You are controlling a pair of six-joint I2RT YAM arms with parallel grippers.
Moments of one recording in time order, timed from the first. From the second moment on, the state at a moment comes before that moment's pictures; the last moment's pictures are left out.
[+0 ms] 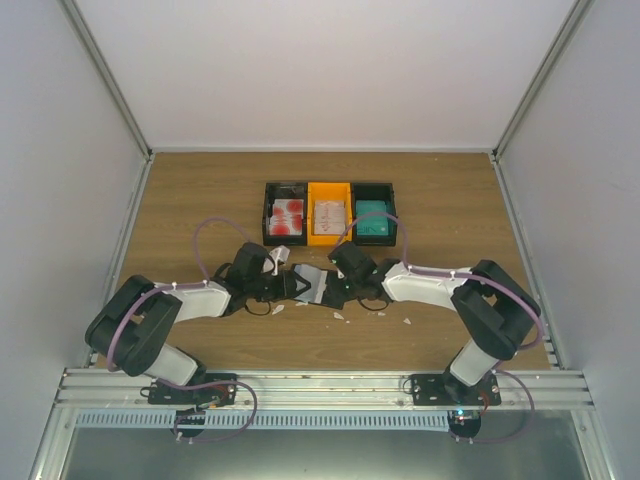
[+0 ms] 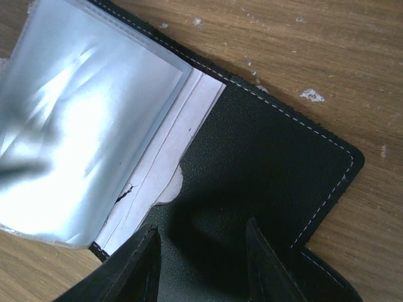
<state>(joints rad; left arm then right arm) -0.52 1.48 0.47 0.26 0.51 -0.73 0.83 1.65 0.84 -0.26 -0.03 0.50</state>
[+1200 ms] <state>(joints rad) -0.71 1.77 0.73 0.27 0.52 -0.62 0.74 1.23 0.70 -0.28 0.13 0.63</state>
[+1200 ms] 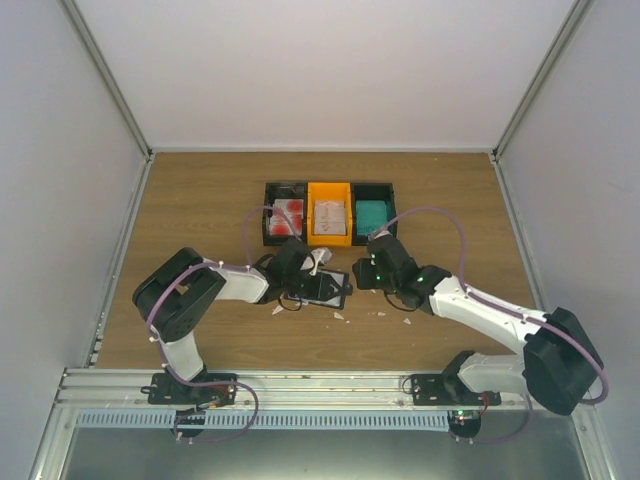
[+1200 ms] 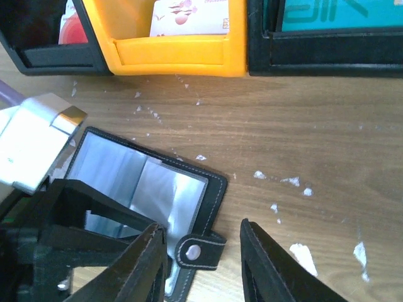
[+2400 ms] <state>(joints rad) -0.71 1.66 0.73 0.17 0.20 -0.72 0.49 2.08 1.68 -0.61 -0.14 -0.32</state>
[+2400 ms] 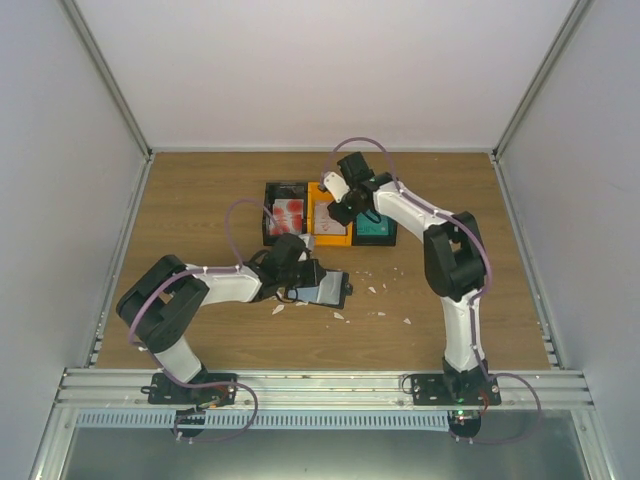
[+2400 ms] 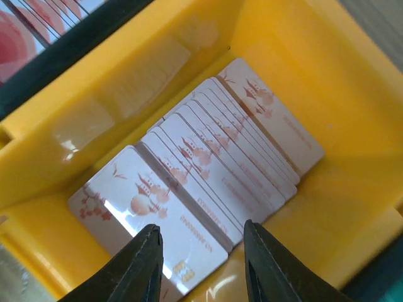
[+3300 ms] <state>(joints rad) -0.53 1.66 0.73 0.17 0.11 -0.82 0.53 2.37 2.02 -0.84 -0.13 -0.59</state>
